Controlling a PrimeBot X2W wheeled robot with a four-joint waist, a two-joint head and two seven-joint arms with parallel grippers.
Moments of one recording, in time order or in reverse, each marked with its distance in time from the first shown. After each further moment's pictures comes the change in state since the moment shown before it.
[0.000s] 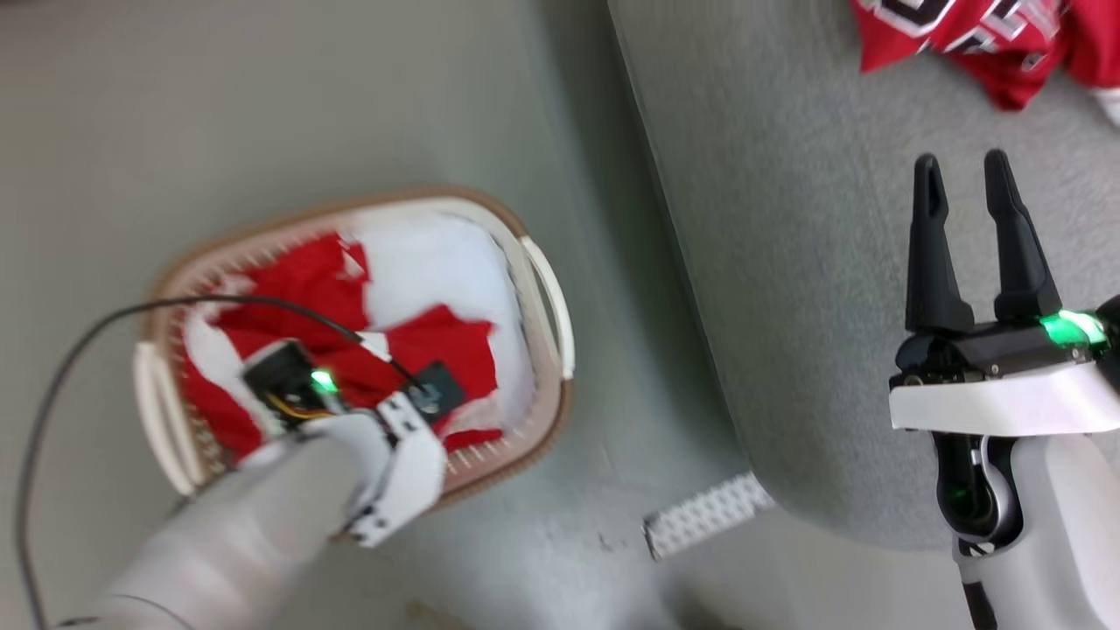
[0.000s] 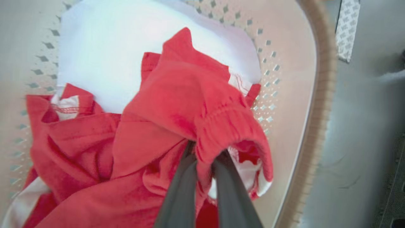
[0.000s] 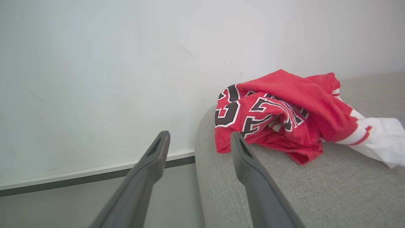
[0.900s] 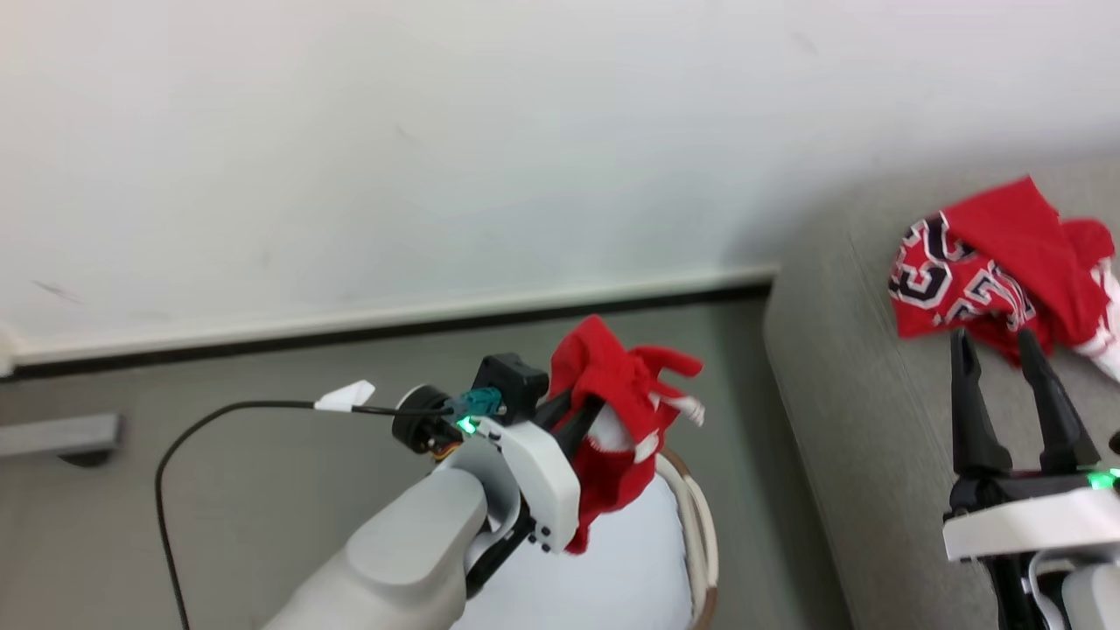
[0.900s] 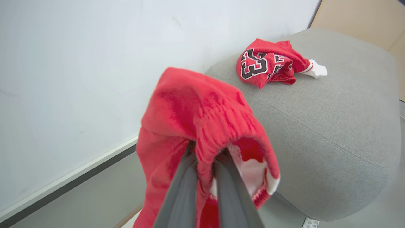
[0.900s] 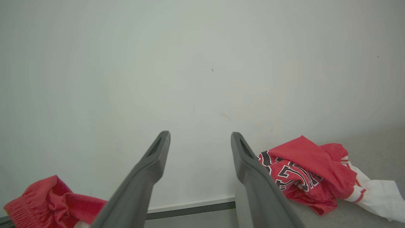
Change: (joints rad) left arm 0.151 -0.225 0.269 -0.115 -0.306 0.019 -0.340; right arm 0.237 -0.103 -0.058 0.056 -0.003 0.000 0.044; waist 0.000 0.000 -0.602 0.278
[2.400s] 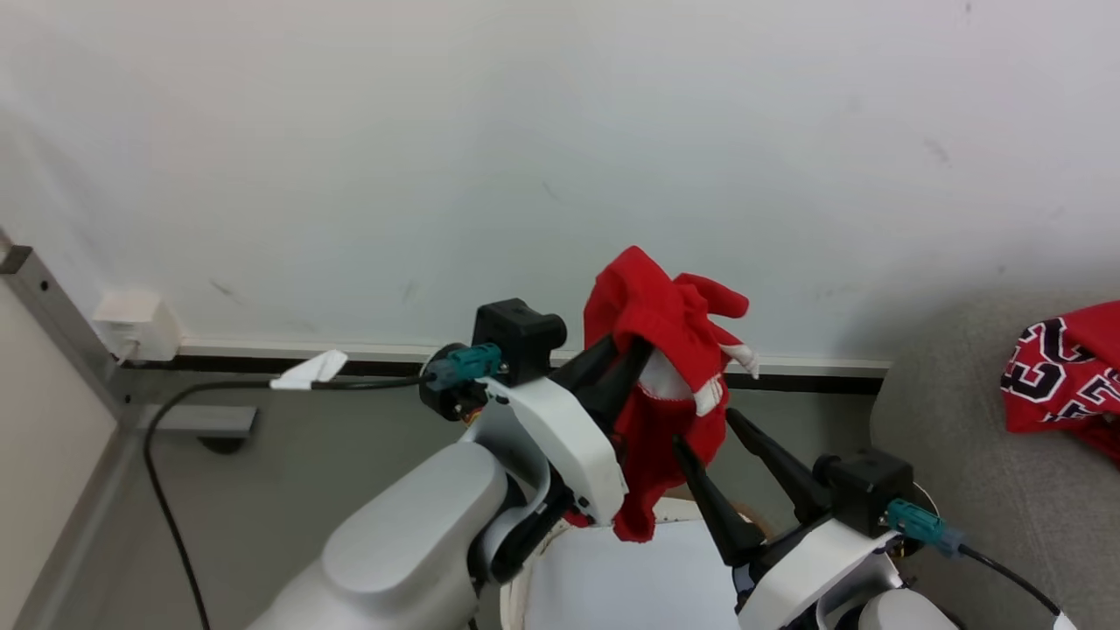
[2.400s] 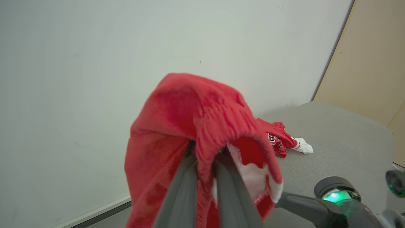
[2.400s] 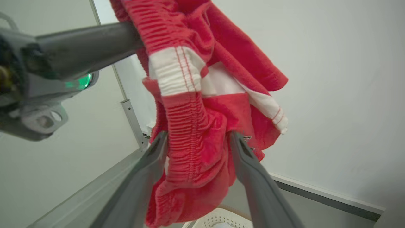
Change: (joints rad) left arm 0.043 0.105 0.078 -0.514 -0.122 0.122 0.134; right arm -0.035 0.055 0.428 0.025 0.002 0.000 0.187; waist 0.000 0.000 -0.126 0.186
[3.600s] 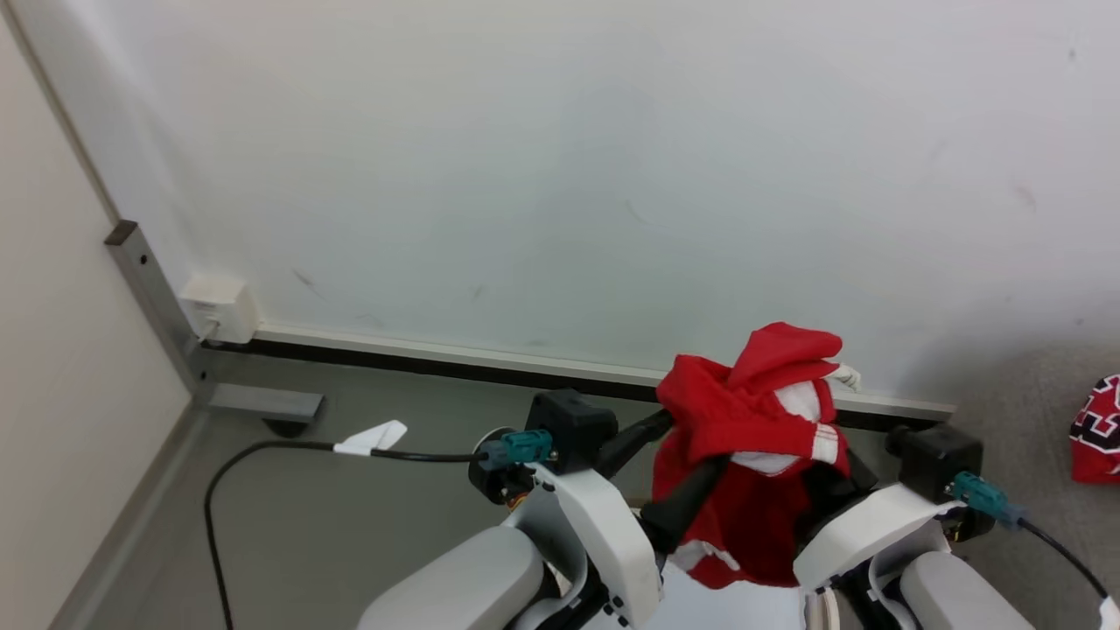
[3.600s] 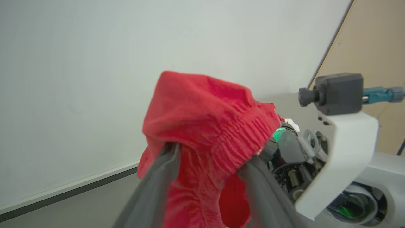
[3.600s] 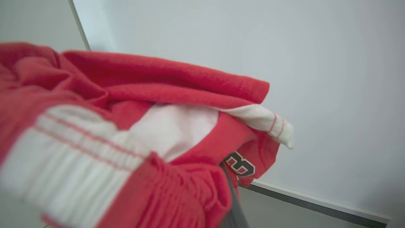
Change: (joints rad) left arm 0.105 -0.021 -0.093 -0.052 -0.019 -0.018 0.018; right arm -0.141 -0.036 0.005 0.337 0.122 0.000 -0.205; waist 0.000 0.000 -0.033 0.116
